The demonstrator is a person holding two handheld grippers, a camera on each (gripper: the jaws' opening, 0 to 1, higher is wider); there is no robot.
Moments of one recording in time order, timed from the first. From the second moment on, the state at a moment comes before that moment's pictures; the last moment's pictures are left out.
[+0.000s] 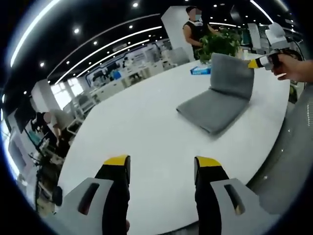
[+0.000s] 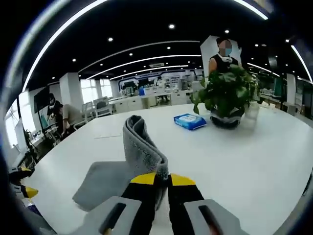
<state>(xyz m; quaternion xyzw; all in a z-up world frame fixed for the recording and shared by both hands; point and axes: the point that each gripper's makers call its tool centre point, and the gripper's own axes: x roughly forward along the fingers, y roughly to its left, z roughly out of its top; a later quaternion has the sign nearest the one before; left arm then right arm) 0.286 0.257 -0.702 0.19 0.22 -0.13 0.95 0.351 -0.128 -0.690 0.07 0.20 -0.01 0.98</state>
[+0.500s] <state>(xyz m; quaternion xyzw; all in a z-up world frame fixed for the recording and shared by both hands) 0.285 0.258 -0.702 0.19 0.22 -0.13 0.95 0.345 -0.143 -0.691 0.10 0.20 -0.04 0.97</state>
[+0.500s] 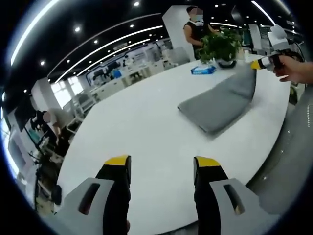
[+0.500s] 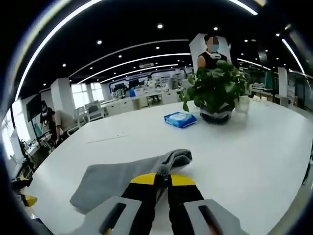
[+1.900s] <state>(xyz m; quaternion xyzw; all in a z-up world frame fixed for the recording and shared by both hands) 0.361 0.118 -0.729 0.15 0.22 -0.30 0.91 0.366 -0.163 -0.792 0.01 0.38 0.03 0.92</state>
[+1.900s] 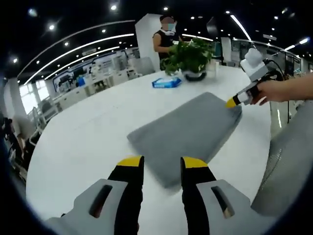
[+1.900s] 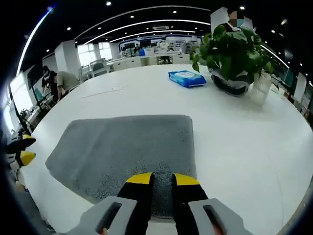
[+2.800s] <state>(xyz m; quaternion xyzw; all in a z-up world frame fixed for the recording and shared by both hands) 0.366 0.095 -0.792 0.18 0.29 -0.33 0.88 0.380 -0.156 -0.806 -0.06 0.45 0.11 0.89</state>
